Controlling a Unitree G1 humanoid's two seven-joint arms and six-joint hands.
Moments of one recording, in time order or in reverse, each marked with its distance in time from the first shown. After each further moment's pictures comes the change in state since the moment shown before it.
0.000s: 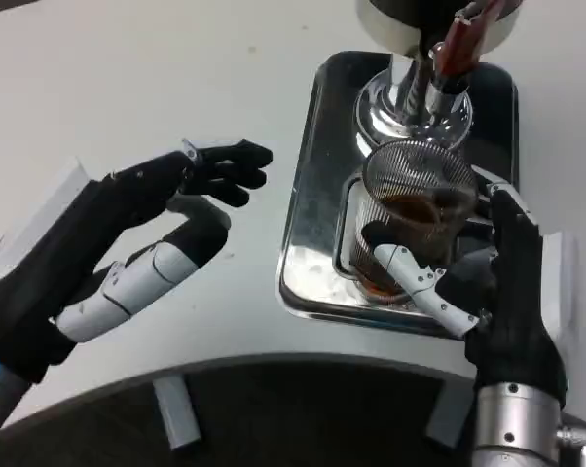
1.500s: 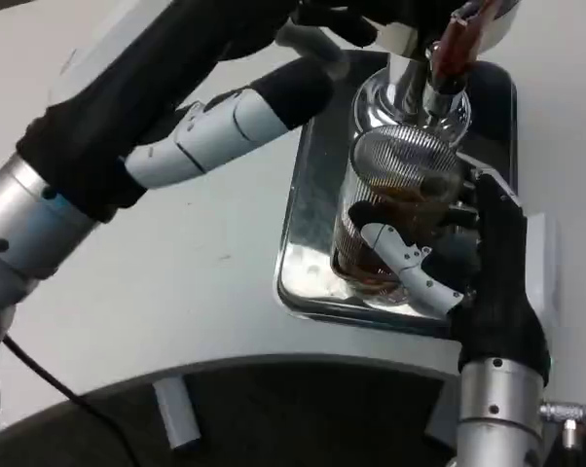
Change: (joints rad) left arm -0.483 0.001 -0.094 0.091 -0.063 0.044 -0.106; right arm -0.080 0.005 0.036 -0.022 0.056 0.139 -0.009
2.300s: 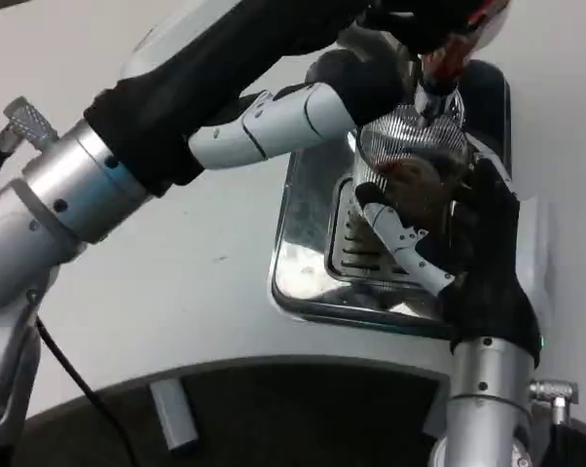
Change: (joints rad) left arm -0.140 -0.010 -0.094 0.123 0.026 -0.022 -0.065; right arm -0.061 0.013 -0.005 0.018 0.001 0.077 0.018
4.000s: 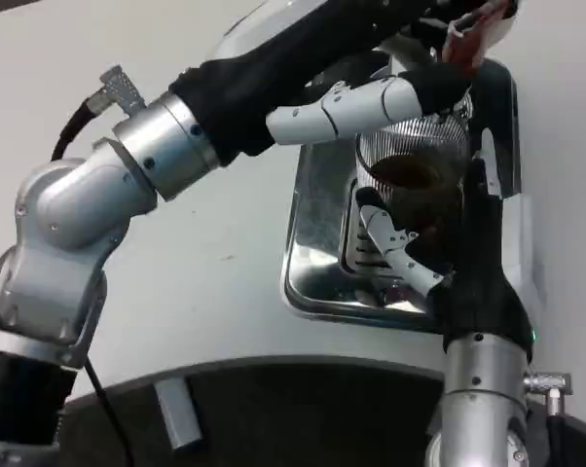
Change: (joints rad) left arm -0.199 -0.059 -0.120 0.360 0.135 -0.146 0.003; right arm -0.031 0.004 0.011 -0.014 -0.026 0.085 0.043
